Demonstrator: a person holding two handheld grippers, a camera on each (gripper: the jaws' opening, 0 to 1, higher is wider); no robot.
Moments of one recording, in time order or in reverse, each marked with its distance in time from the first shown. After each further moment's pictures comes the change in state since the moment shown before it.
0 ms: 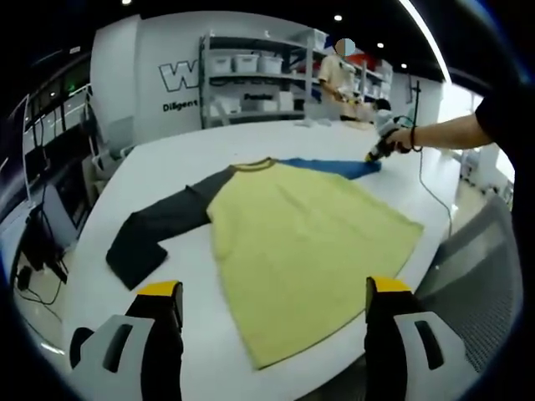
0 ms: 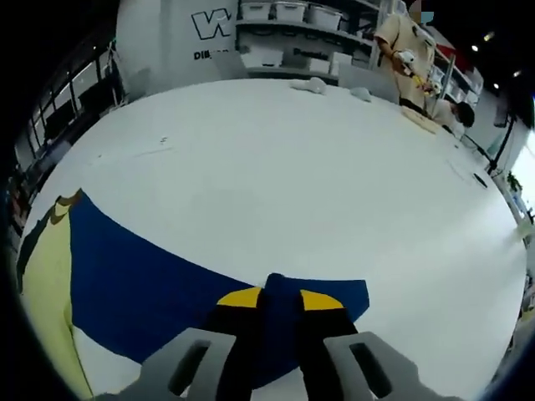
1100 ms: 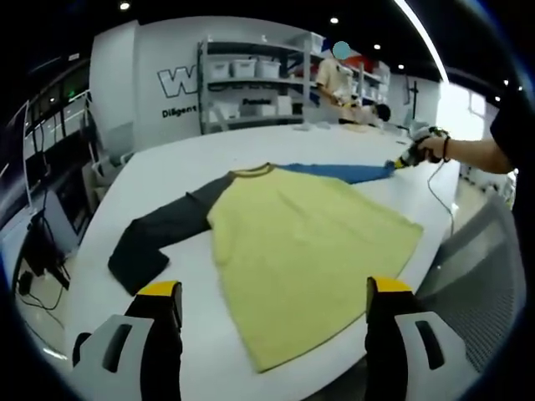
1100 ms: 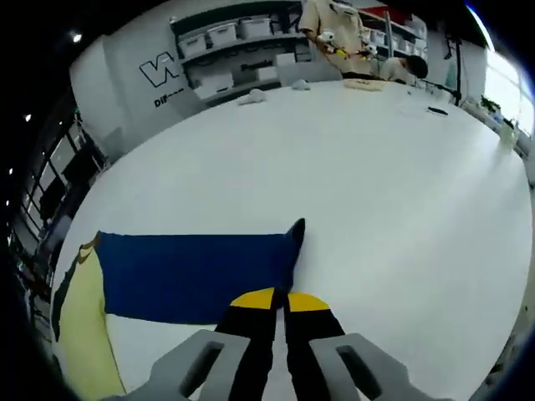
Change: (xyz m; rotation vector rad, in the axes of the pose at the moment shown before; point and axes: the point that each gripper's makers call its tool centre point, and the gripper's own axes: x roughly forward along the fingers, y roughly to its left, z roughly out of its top) left arm -0.003 -0.001 0.005 0.023 -0.031 0.000; right arm -0.075 -0.047 -0.086 0.384 -0.033 0.049
